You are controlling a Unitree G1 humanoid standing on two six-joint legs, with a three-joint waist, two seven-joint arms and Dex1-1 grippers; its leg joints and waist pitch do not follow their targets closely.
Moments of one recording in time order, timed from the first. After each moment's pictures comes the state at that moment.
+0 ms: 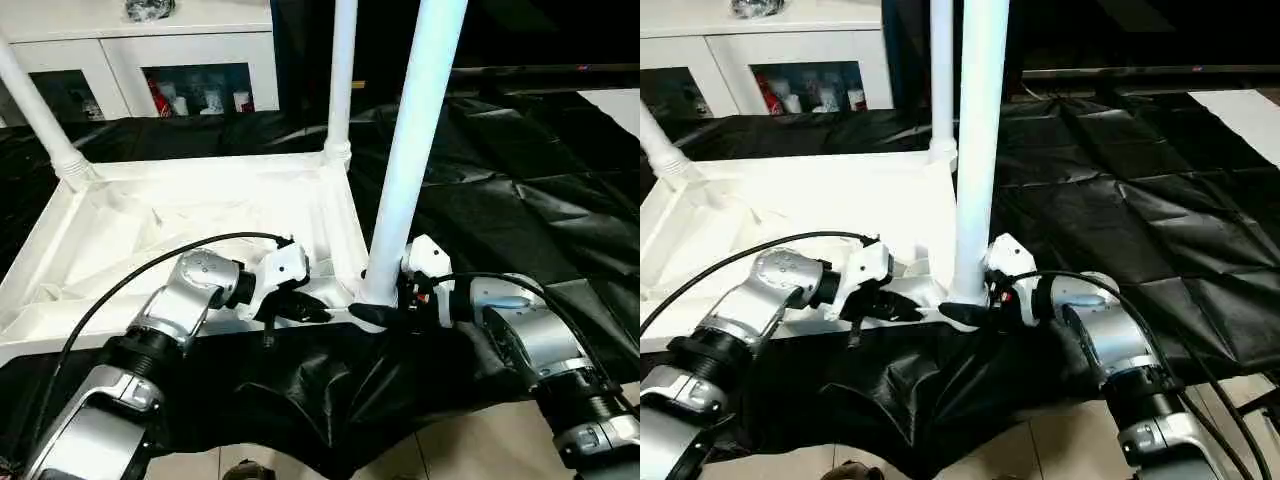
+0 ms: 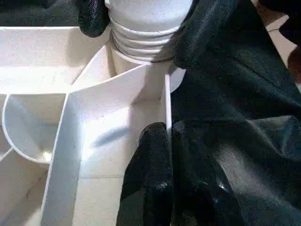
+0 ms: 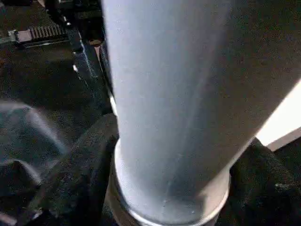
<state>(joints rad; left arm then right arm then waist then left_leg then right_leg) -0.61 0.35 -0.32 0.58 0.01 0.06 -1.30 -0.43 -0.38 0.21 0.36 0.13 0.18 1.10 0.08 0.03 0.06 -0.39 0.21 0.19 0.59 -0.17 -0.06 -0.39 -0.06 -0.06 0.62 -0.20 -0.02</state>
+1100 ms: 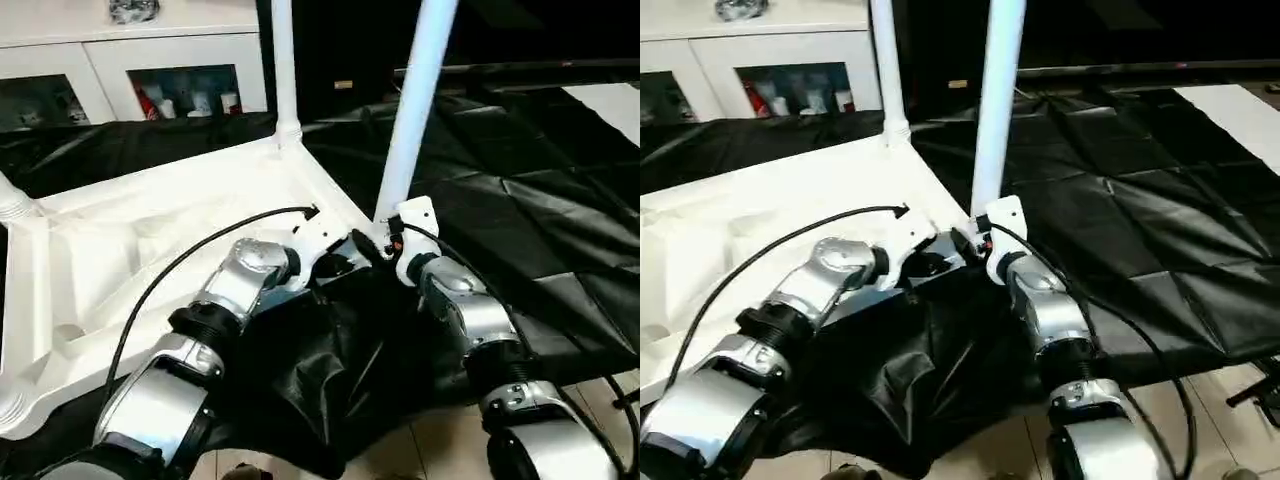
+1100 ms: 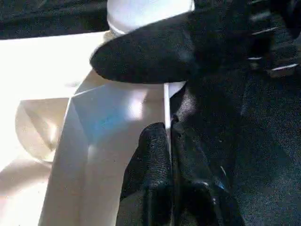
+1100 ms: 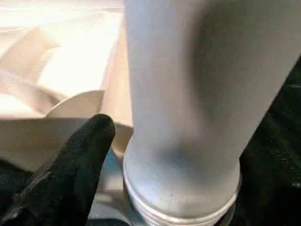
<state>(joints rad) -0.78 0.13 -0.26 0.85 0.11 0.13 -0.83 -0.60 -0.09 0.02 0.70 0.04 0.12 0.42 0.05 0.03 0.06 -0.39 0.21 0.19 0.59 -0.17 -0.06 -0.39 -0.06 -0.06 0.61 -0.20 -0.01</state>
